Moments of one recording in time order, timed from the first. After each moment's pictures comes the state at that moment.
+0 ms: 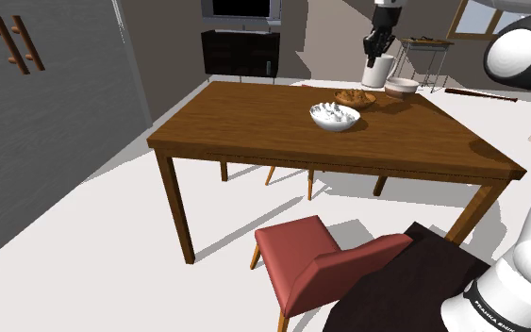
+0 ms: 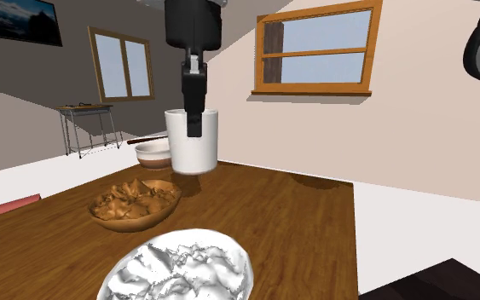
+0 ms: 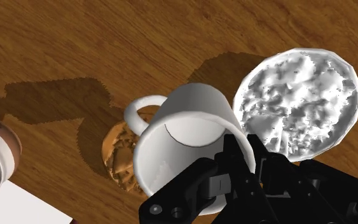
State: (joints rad) arm -0.19 0.32 -0.30 -1.08 0.07 1.46 -0.32
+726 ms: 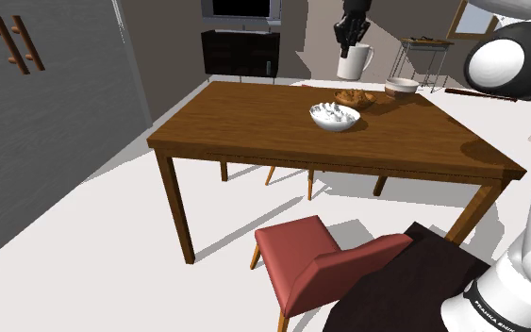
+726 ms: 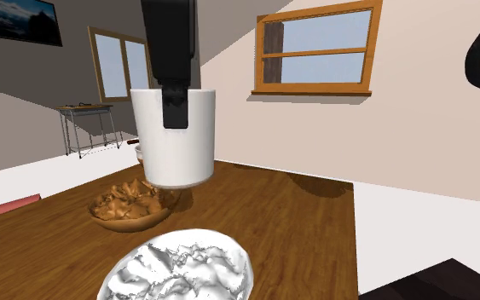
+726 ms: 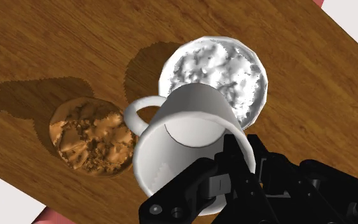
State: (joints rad) arm -0.05 0.39 -0.24 -0.86 0.05 1.30 -0.12
